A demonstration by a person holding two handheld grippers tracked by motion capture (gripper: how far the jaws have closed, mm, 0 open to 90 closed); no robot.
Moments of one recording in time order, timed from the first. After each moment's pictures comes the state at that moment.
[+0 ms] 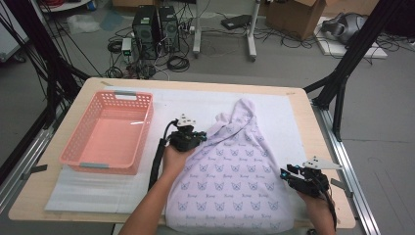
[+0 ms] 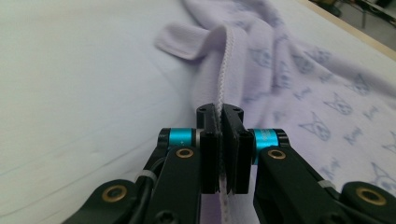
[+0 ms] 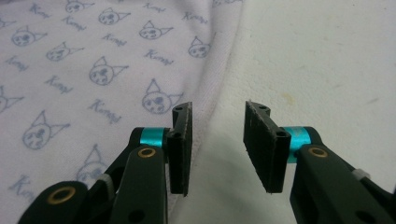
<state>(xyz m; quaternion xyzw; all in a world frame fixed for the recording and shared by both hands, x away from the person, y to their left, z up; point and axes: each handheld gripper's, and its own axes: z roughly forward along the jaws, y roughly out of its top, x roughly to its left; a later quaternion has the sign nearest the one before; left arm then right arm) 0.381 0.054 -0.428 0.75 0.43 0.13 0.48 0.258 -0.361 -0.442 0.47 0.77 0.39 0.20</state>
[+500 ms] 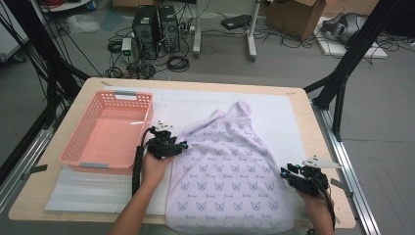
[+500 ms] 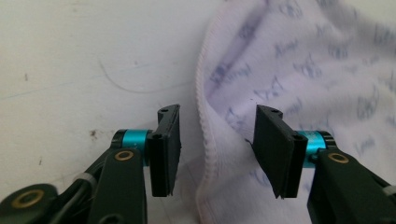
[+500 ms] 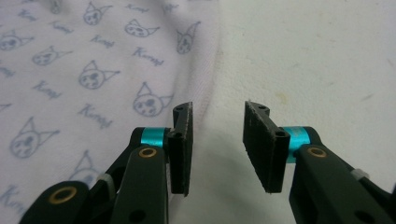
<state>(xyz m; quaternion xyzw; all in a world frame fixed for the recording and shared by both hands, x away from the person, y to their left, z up) 0.358 0.100 -0.438 0.76 0.47 0.14 0.42 0.263 -0.360 -0.443 0.48 0.76 0.39 0.20</state>
